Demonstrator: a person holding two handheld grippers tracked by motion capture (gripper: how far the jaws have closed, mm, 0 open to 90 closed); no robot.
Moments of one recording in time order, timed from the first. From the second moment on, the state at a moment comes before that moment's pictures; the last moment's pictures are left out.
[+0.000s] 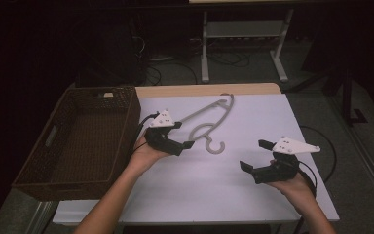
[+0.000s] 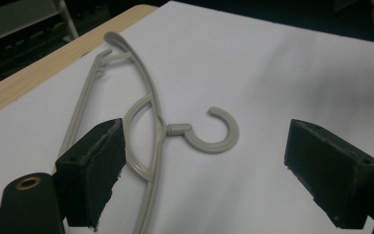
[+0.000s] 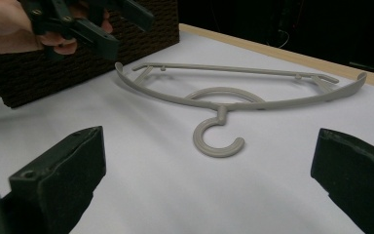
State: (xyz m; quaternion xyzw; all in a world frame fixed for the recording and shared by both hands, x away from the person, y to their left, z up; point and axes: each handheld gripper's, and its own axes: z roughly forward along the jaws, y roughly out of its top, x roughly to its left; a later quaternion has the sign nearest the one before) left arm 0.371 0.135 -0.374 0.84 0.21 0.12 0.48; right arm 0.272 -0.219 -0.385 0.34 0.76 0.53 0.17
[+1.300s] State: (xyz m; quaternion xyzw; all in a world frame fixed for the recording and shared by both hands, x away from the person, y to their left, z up) left arm 0.425 0.128 -0.439 0.90 0.22 0.09 0.36; right arm 0.272 -0.219 -0.386 0.34 0.76 0.52 0.17
